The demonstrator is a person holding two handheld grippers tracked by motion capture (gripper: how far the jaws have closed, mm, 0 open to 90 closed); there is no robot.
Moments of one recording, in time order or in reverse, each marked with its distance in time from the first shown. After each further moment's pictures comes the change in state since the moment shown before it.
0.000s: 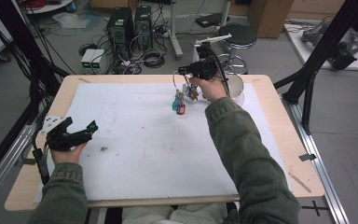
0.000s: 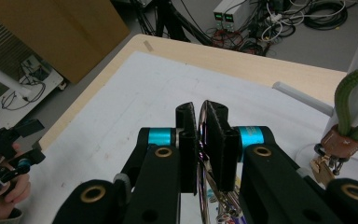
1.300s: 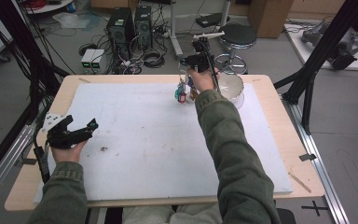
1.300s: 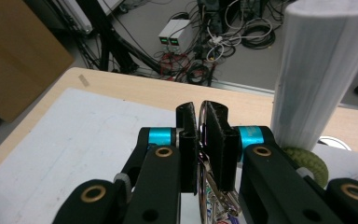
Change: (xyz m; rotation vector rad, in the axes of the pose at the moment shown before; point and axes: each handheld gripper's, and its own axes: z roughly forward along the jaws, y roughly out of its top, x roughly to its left) left arm 0.003 0.001 0.006 -0.010 -0.001 0.000; right arm -0.030 0.020 0.045 -0.091 -0.225 0.049
